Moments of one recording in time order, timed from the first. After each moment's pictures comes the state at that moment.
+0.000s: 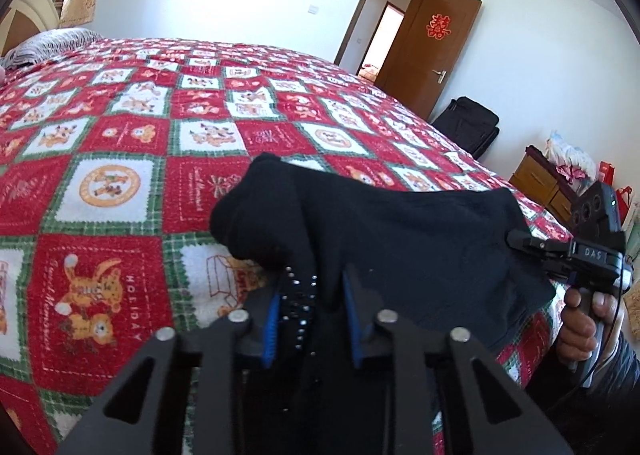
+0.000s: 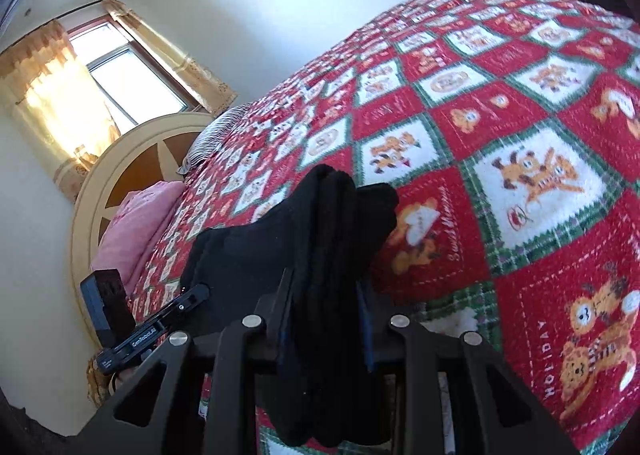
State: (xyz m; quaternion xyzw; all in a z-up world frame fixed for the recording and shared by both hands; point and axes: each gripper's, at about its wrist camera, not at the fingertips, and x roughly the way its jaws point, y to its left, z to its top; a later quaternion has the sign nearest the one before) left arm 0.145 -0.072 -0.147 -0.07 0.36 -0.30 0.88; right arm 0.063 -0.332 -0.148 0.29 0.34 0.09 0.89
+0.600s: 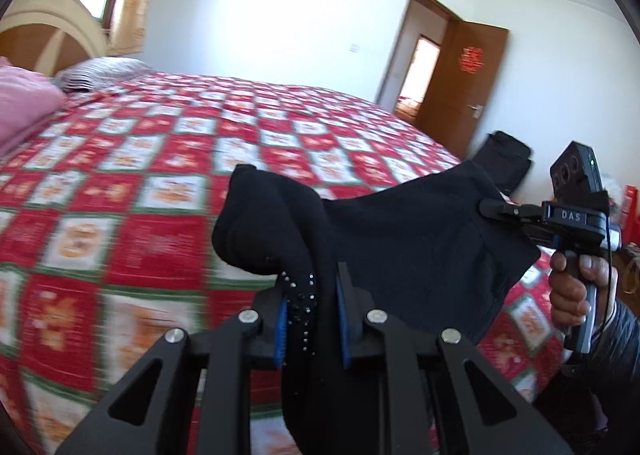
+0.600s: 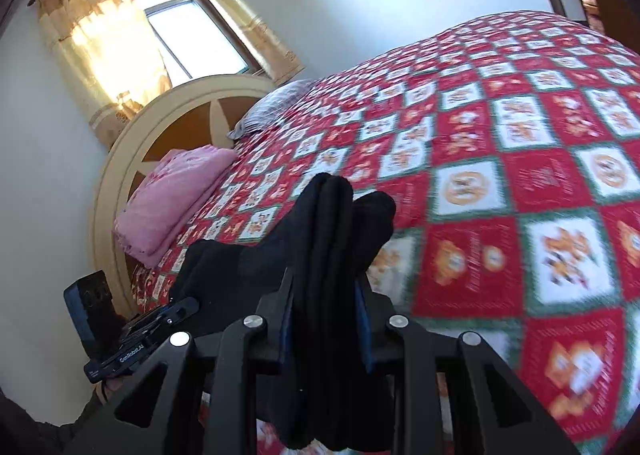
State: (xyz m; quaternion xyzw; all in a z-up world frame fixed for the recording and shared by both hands) left arm 0.149 0.036 -0.097 -0.07 0.31 -0.21 0.92; right arm 0.185 -0.224 -0.094 0.21 0.34 0.20 0.89
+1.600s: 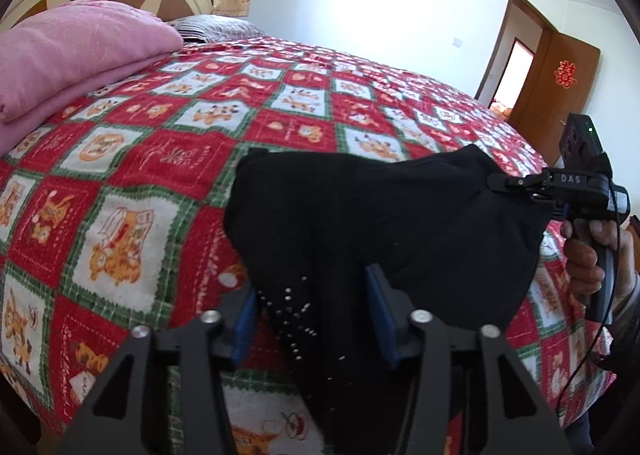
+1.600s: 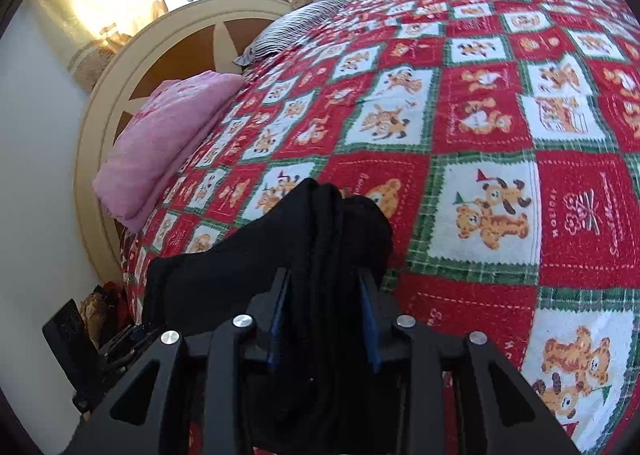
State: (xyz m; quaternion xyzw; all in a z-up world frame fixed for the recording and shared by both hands) left arm 0.162 0.157 -0.160 -0.09 0.37 -0.06 0.92; right arm 0.331 -0.083 -0.165 0.18 0.45 0.24 0.84
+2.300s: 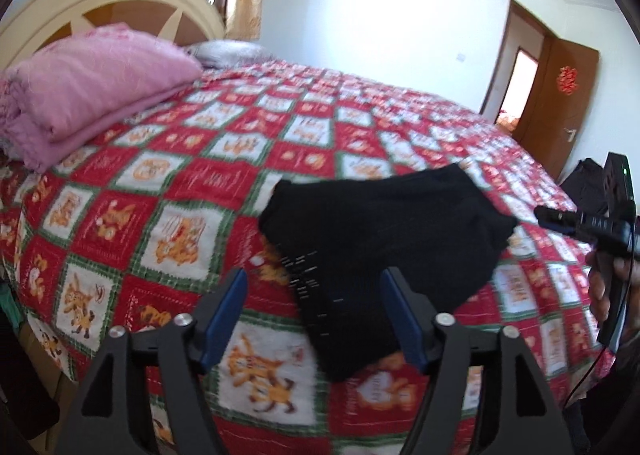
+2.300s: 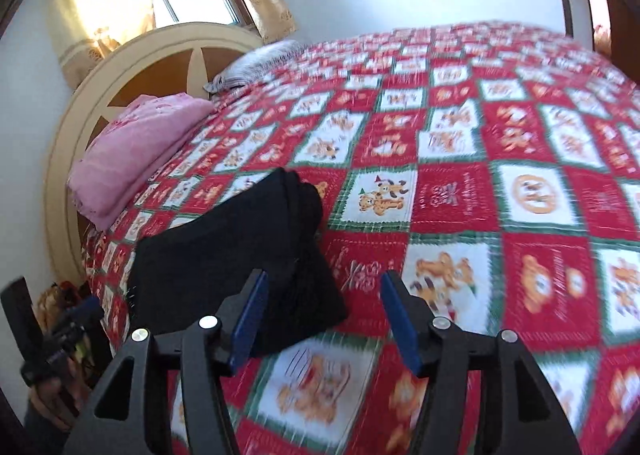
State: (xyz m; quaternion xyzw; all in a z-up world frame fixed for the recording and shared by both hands) left arm 0.098 0.151 -0.105 -0.08 0.33 -0.04 0.94; right arm 0.216 -0.127 -0.109 0.11 0.38 0.14 0.91
